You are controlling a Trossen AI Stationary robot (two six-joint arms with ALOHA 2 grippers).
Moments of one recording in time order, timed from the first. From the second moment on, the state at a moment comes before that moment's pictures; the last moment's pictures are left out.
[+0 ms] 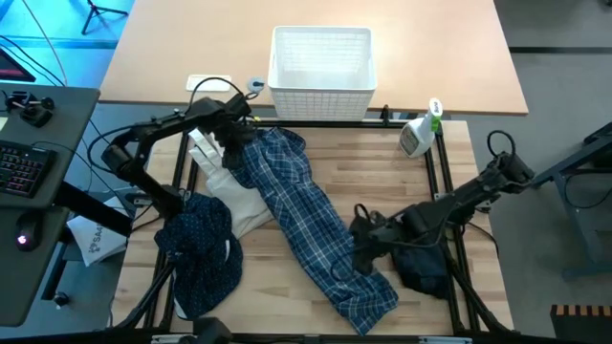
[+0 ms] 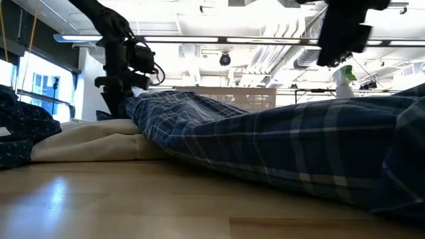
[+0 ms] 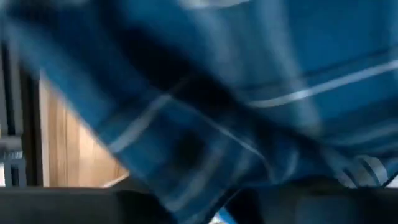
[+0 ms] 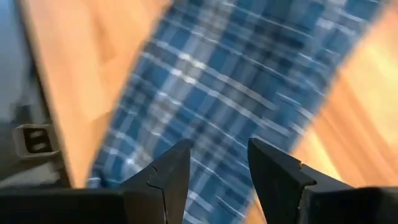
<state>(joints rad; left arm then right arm) 0.83 1.55 1.11 -1.00 0.03 0.70 0.45 1.49 1.11 -0.66 0.18 0.86</state>
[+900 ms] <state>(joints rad) 0.76 1.28 1.06 -0.48 -0.44 1.07 0.42 1.79 0.88 -0.12 -0.17 0.93</state>
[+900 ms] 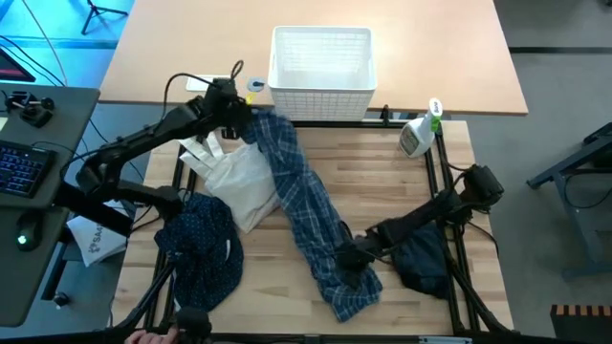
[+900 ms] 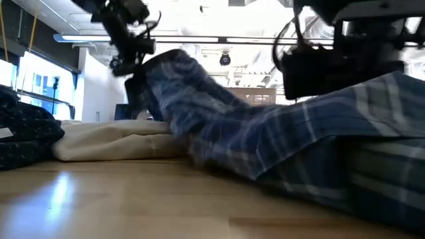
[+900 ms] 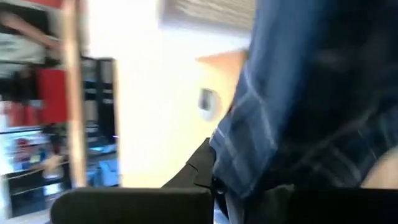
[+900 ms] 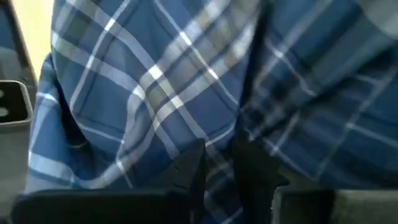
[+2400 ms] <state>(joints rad) 0.71 1.50 1.21 -0.66 0.05 0.45 0.10 1.43 0.66 0.27 -0.09 0.84</state>
